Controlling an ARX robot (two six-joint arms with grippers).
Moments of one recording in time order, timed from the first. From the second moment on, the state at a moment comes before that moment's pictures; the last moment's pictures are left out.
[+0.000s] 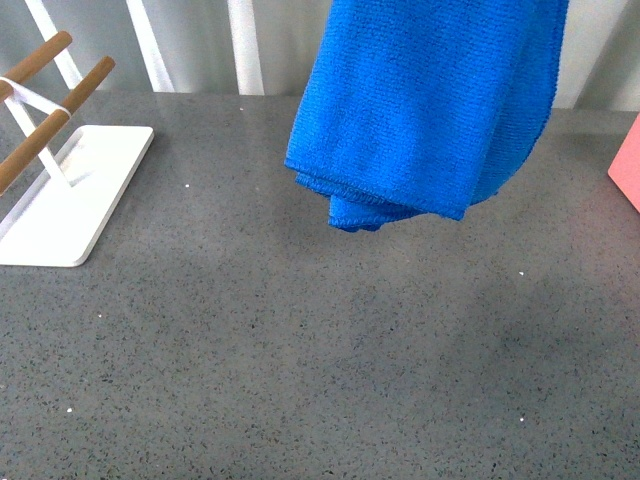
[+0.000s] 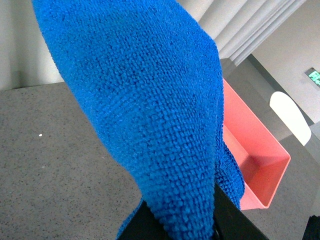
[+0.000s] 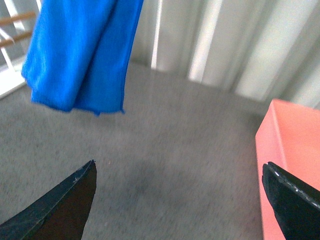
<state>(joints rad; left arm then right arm) -0.46 1.80 1.35 0.16 0.34 -0.34 -0.20 0.23 0.14 -0.13 -0.52 -0.25</state>
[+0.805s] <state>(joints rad) -0.47 1.80 1.34 0.17 0.33 -0.39 0.26 1.37 0.55 0.58 -0.47 0.00</state>
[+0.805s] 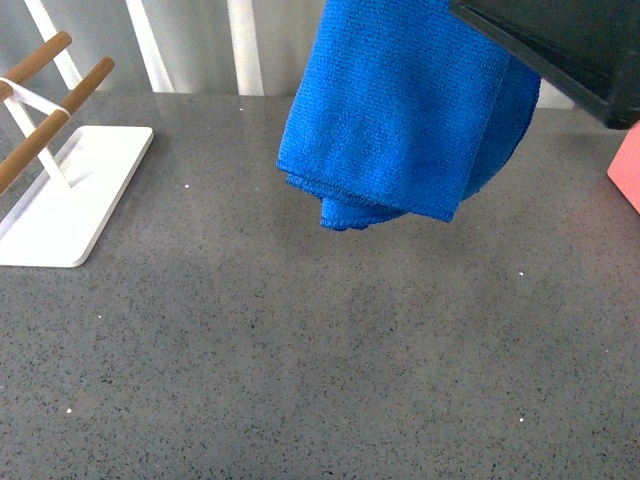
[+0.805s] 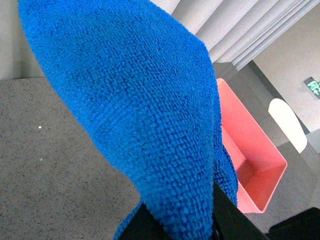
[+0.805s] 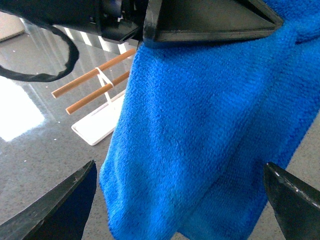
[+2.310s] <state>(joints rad) -0.45 1.78 1.34 0.13 0.32 -0.42 0.19 1.47 0.68 0.60 -0.44 0.02</state>
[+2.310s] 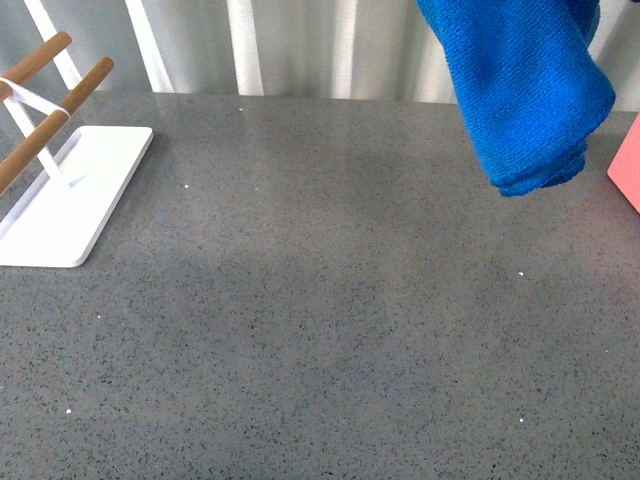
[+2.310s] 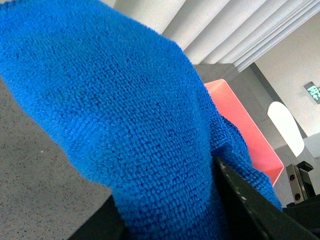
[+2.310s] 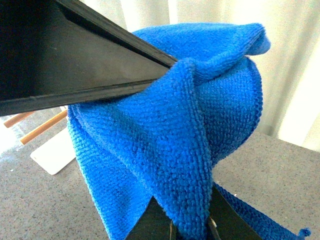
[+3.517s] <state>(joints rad) 0.02 1.01 0.25 0.76 0.01 -0.02 0.03 1.42 0.62 0.58 -0.44 0.04</state>
